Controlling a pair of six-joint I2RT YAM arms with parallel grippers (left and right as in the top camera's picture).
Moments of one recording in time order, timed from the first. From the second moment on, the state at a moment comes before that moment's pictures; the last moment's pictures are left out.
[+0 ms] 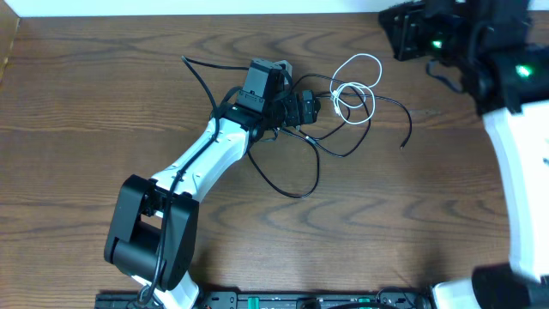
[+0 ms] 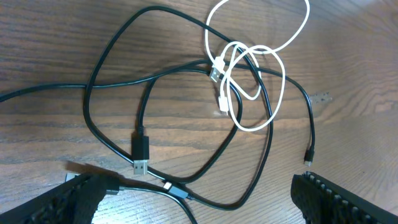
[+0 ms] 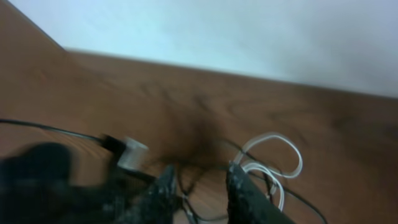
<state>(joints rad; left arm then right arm) -0.42 1.81 1.23 -0.26 0.30 -0.54 0.18 1.65 1.92 -0.87 -0.32 0.13</state>
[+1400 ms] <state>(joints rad) -0.42 1.81 1.23 -0.29 0.30 -0.53 0.21 2.37 1.92 -0.94 -0.37 -0.39</state>
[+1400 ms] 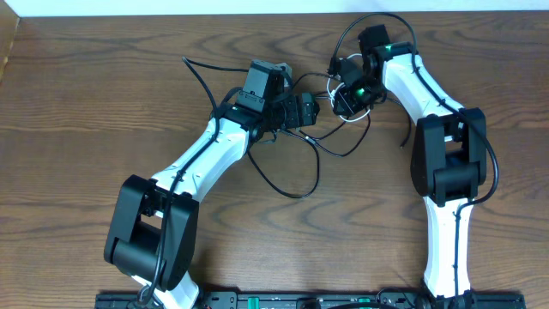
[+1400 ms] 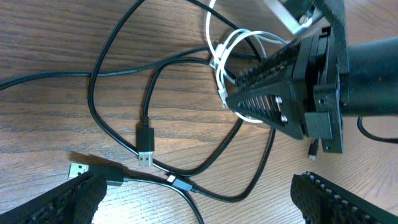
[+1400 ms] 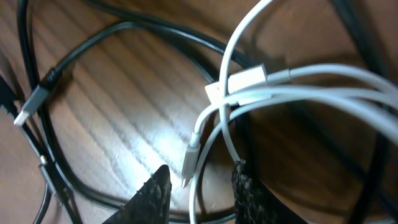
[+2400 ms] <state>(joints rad) -0.42 1.81 1.23 -0.29 0.30 -0.53 0.21 2.39 1.92 -0.82 -0.28 -0.27</state>
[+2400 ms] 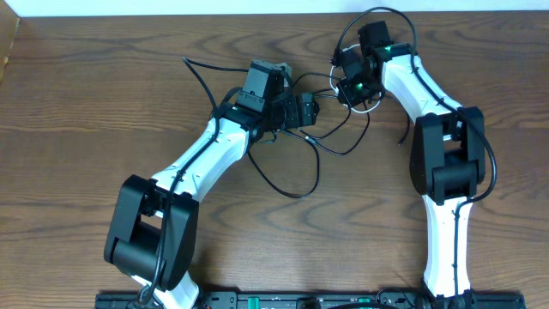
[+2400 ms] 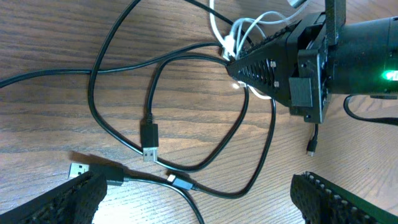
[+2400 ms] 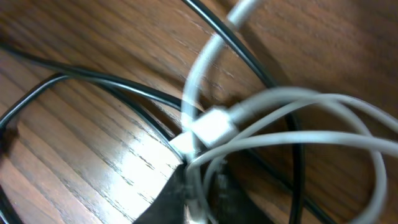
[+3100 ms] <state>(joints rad) -0.42 1.81 1.23 -0.30 0.30 -0.53 0.21 1.94 1.91 -0.87 -0.42 -0.14</state>
